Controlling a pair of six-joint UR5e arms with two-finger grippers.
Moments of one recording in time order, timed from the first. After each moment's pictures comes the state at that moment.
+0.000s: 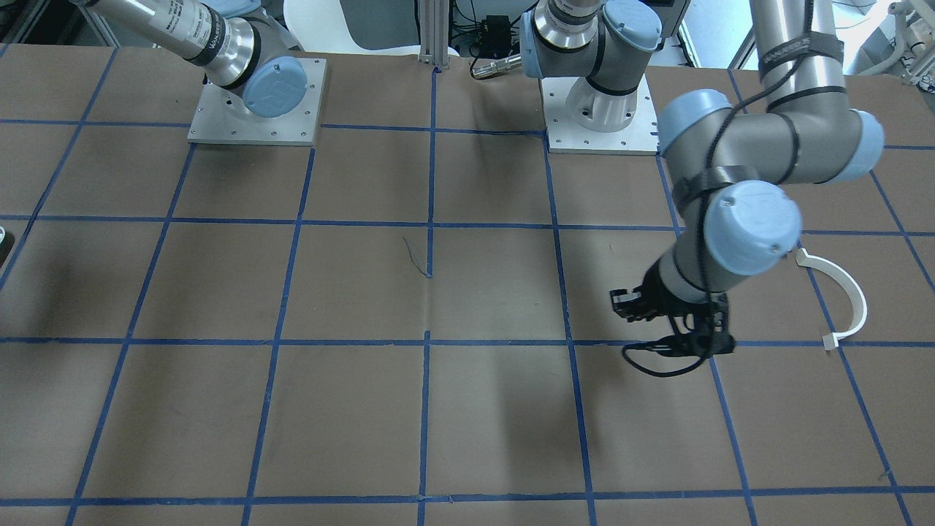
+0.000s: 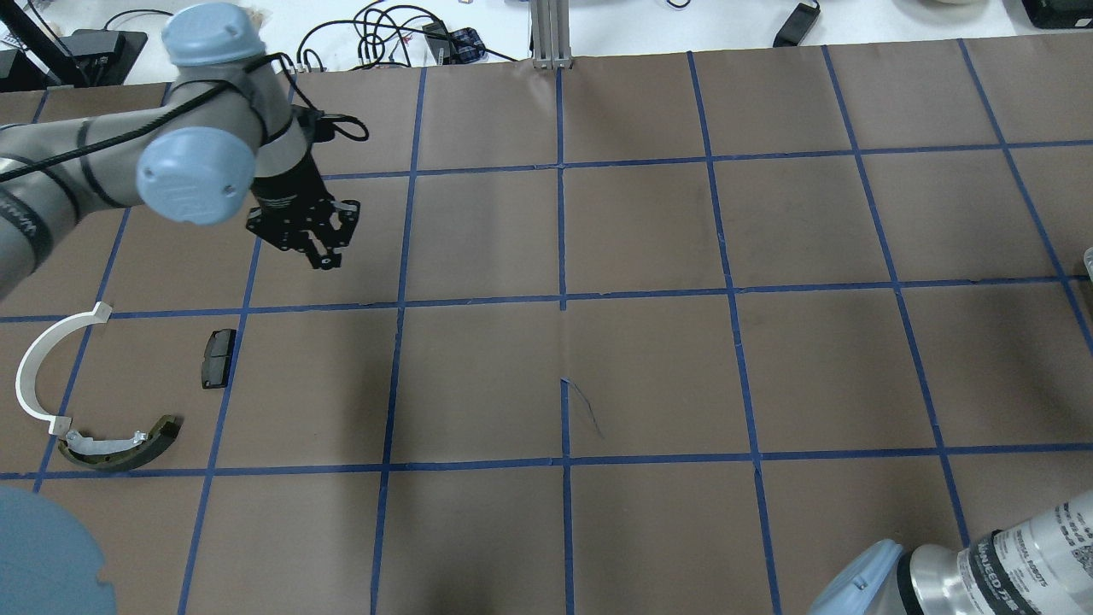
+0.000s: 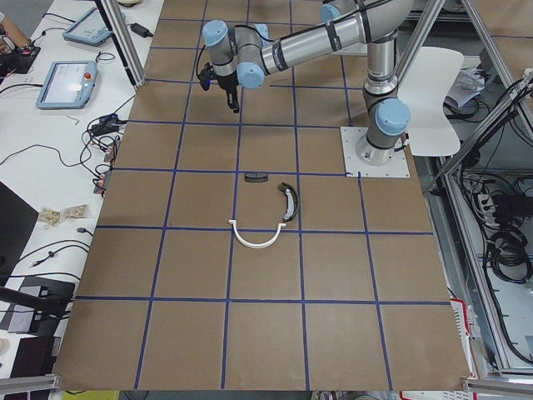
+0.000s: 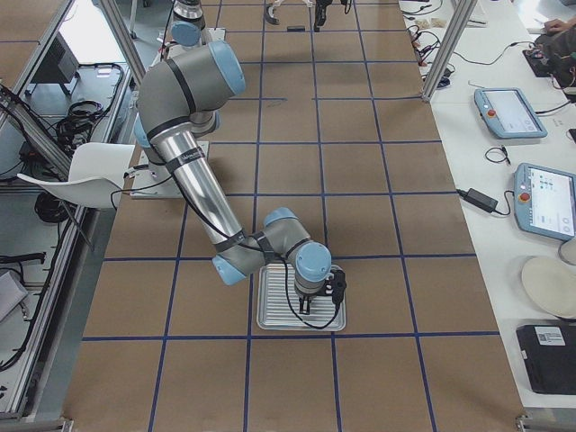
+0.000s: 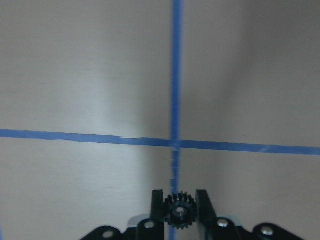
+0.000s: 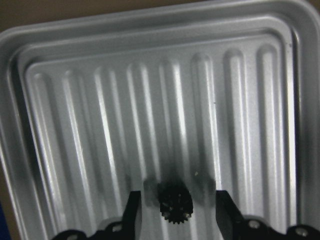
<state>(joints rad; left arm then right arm) -1.42 -1.89 -1.68 -1.31 1.64 0.09 0.58 -0.94 1.54 -2.16 -1.57 -0.85</state>
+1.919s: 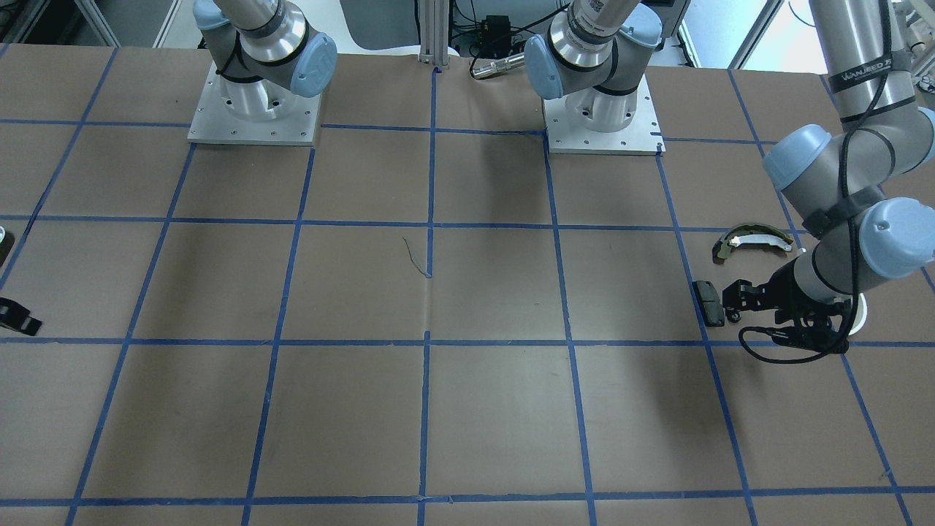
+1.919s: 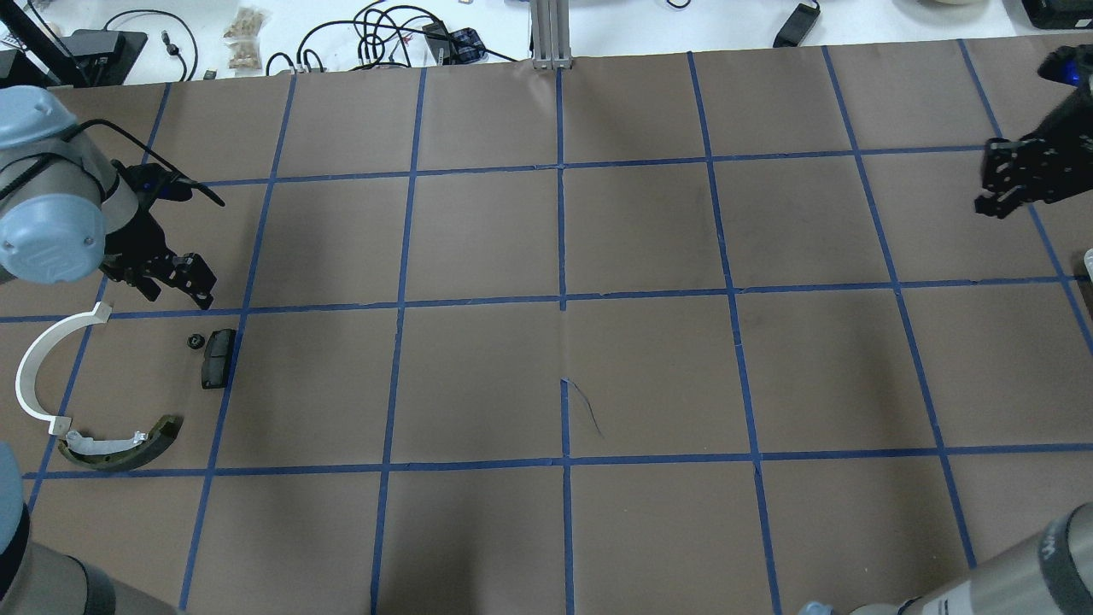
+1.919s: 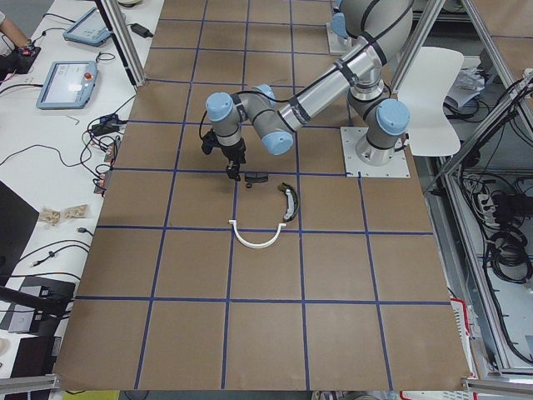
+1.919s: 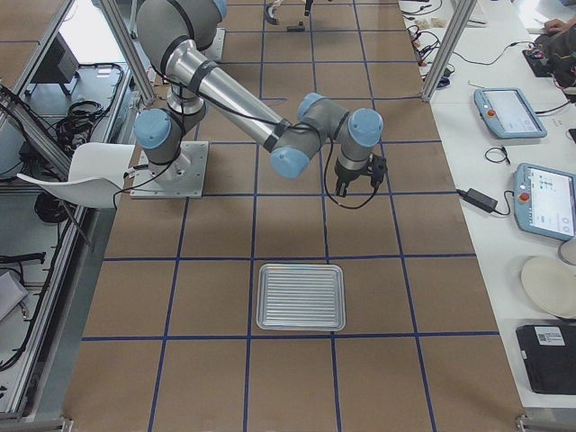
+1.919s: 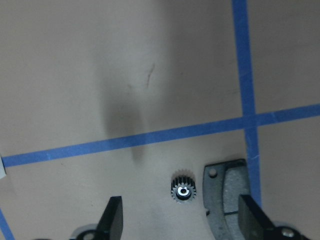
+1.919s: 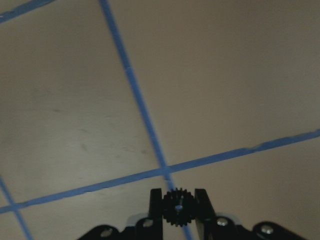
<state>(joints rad) -1.16 -1.91 -1.75 -1.17 1.70 0.59 1.10 -1.22 1.57 -1.82 -1.46 -0.17</state>
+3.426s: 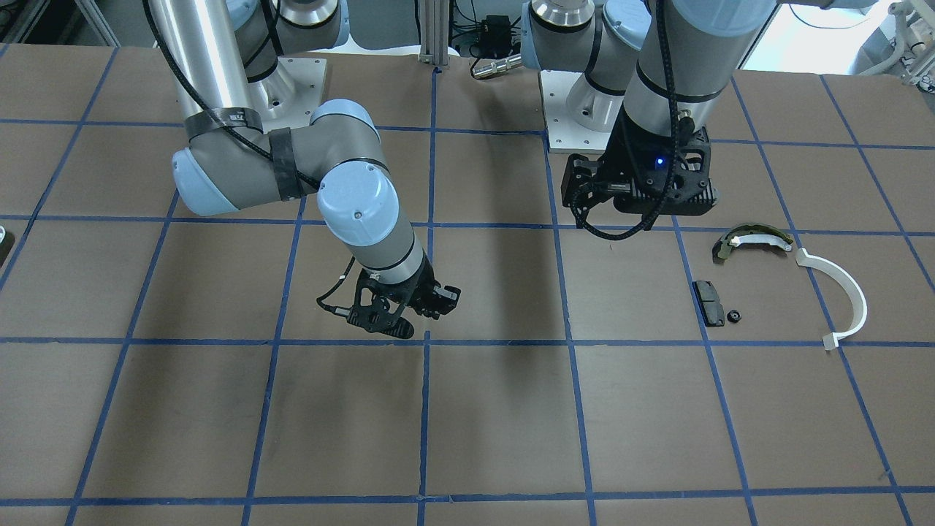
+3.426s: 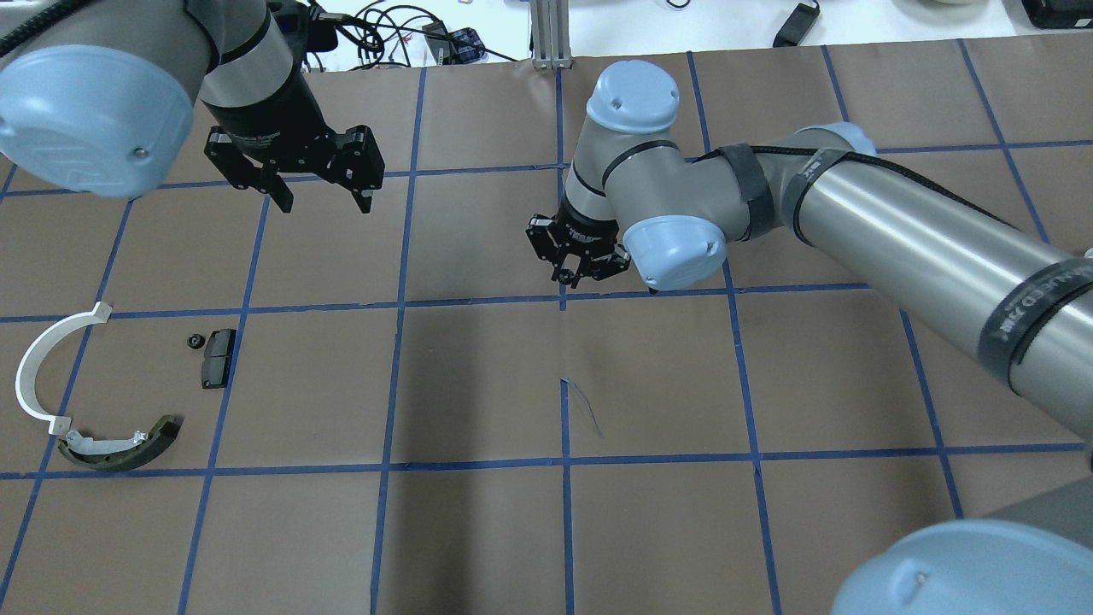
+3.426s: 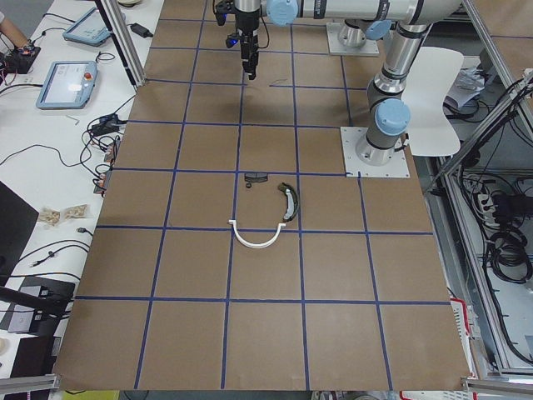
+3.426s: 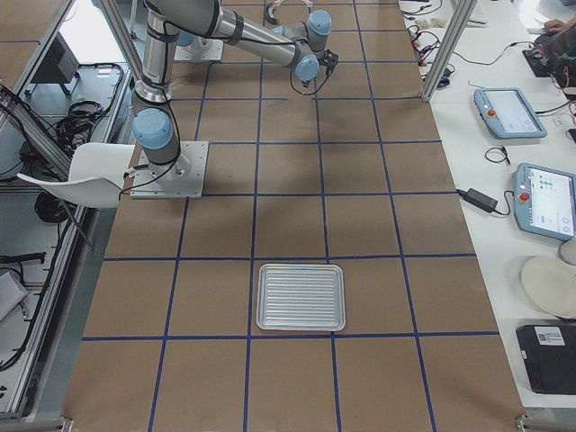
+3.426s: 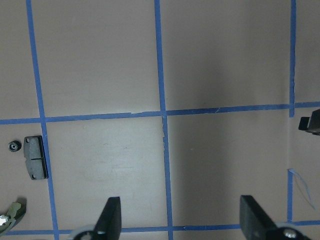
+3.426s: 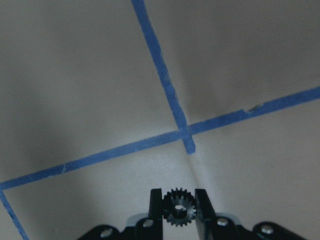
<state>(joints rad) -1.63 -1.62 -1.57 -1.49 1.61 -0.01 1.91 -1.13 1.76 -2.20 -1.29 0.67</state>
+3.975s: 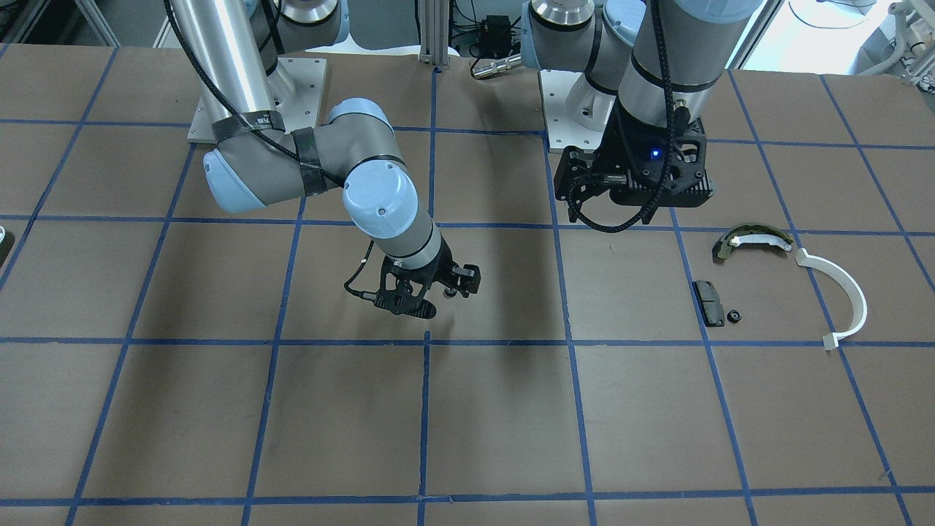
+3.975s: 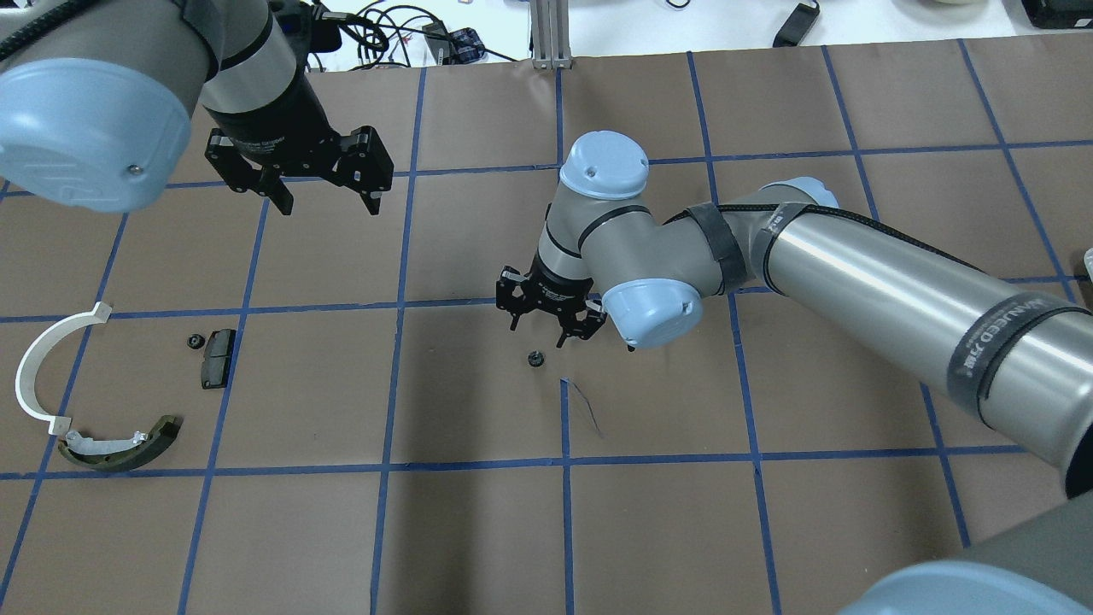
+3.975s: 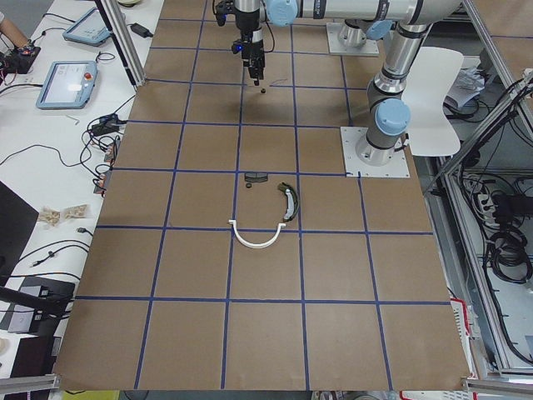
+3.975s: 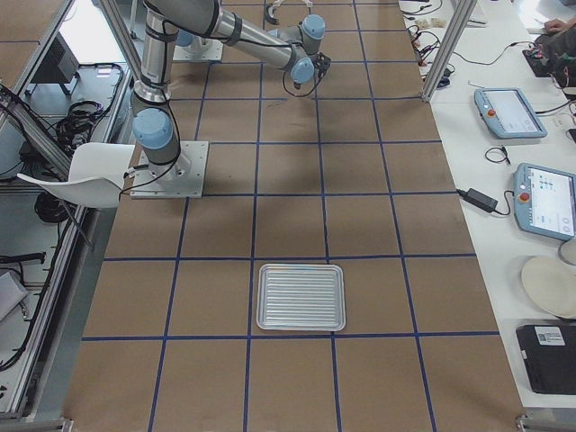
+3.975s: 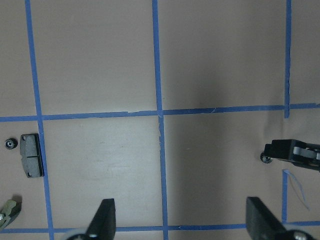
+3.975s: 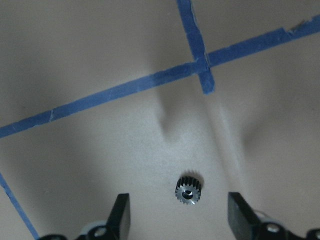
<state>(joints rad) -1.64 -1.63 -1.57 -1.49 1.60 -0.04 1.92 -1.14 1.78 -2.21 -1.27 0.67</state>
